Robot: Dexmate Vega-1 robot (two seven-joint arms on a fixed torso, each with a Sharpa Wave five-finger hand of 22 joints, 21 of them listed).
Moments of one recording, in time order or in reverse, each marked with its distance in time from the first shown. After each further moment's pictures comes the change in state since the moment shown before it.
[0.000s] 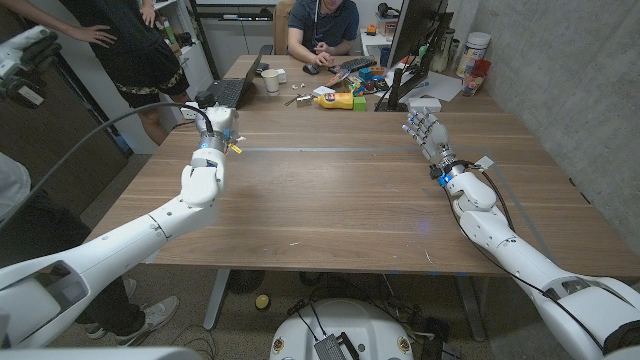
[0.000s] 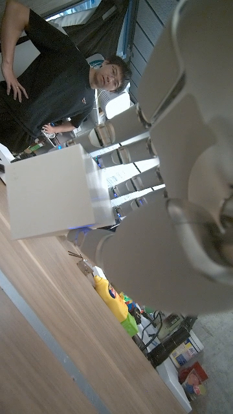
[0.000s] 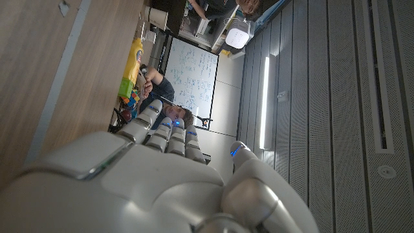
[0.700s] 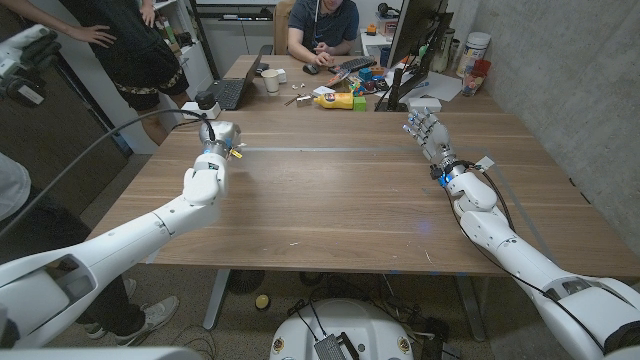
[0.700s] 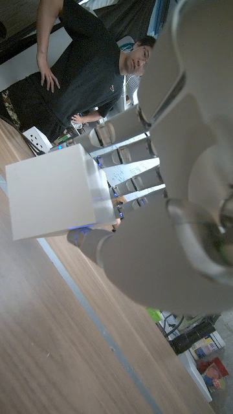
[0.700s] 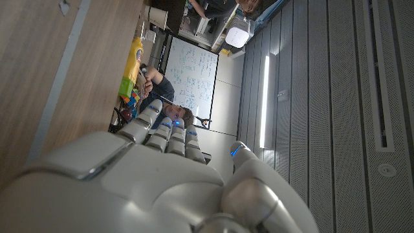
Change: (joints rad) left arm -0.041 -0.014 0.050 0.089 -0.075 -0.033 -0.060; left_hand 0.000 0.000 0.000 0.000 0.002 -0.032 -0.011 -0.004 0.000 -0.012 0.002 0.015 0.000 -0.011 0.000 0.011 -0.002 -0.003 0.003 -0.005 0.000; right arm -0.002 0.000 0.003 0.001 0.006 0.000 0.003; right_hand 0.000 0.000 0.000 0.000 0.000 0.000 0.000 0.000 0.000 0.000 0.000 0.000 0.000 0.000 0.000 0.000 0.000 0.000 0.000 0.000 0.000
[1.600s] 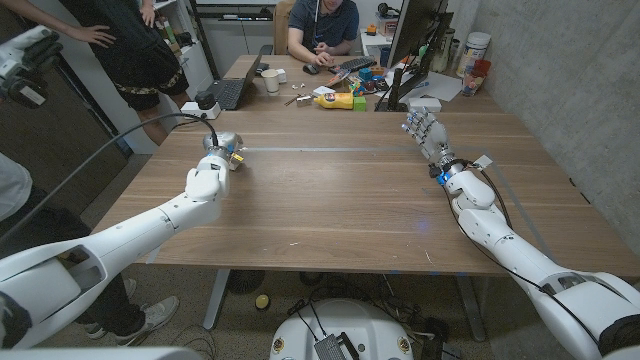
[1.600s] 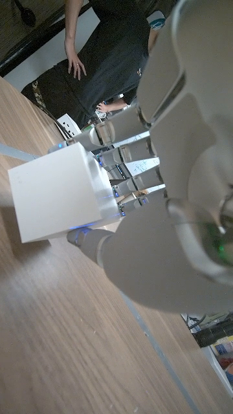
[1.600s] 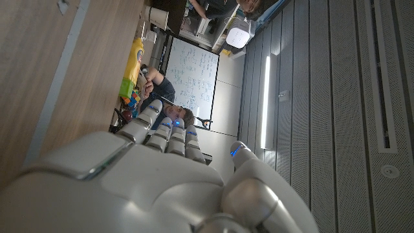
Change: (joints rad) left arm -0.062 -0.025 0.058 0.110 -0.063 -0.054 -0.068; left_hand 0.000 0.000 0.000 0.000 0.001 -0.052 -0.009 -0.003 0.000 -0.021 0.000 0.004 0.000 -0.032 0.025 0.023 -0.002 -0.015 0.015 0.001 -0.003; right arm 0.020 0.011 -0.005 0.027 -0.002 0.001 0.008; right_hand 0.000 0.000 0.000 0.000 0.000 0.000 0.000 0.000 0.000 0.000 0.000 0.000 0.000 0.000 0.000 0.000 0.000 0.000 0.000 0.000 0.000
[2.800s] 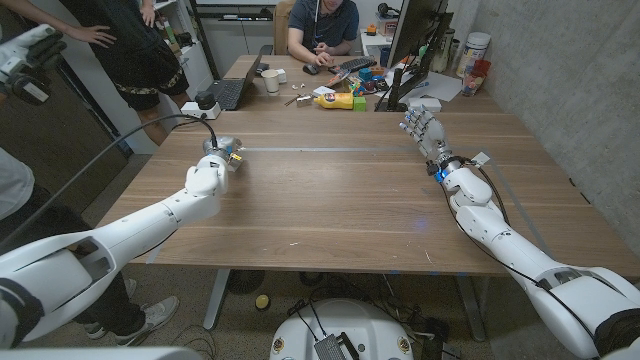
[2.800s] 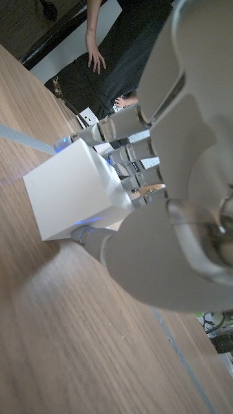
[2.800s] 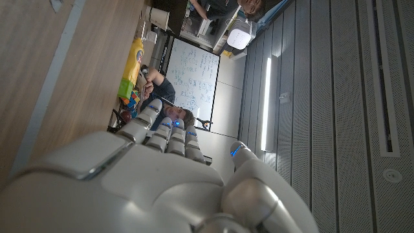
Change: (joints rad) left arm -0.056 -0.040 0.031 0.135 -0.052 -0.064 -0.044; left_hand -0.008 0.008 -0.013 -0.004 -0.008 -0.140 -0.023 -0.026 -0.002 -0.089 0.011 -0.010 0.000 -0.109 0.023 0.011 0.011 -0.086 0.064 -0.014 0.003; right arm 0.028 0.012 -0.011 0.022 -0.018 -0.008 -0.011; right_hand 0.000 0.000 0.004 0.004 0.000 -0.004 -0.004 0.000 0.000 -0.004 -0.004 0.000 -0.003 0.000 0.000 0.000 0.000 0.005 0.005 0.000 0.000
